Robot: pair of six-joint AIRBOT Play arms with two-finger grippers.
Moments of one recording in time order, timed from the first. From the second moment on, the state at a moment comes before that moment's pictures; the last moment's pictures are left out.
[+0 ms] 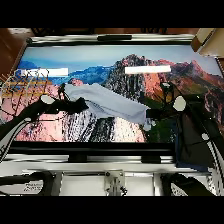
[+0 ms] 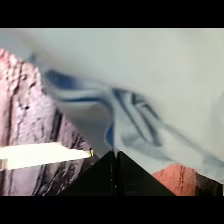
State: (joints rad) left arm -0.16 -1.46 0.97 0.63 -0.72 -1.35; right arm 0.19 -1.12 0.96 -1.42 1.14 1.66
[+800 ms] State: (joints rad) left arm 0.18 -0.57 1.77 0.97 -0.75 -1.43; right arm 0.19 -0.60 1.71 -1.69 0.86 1.67
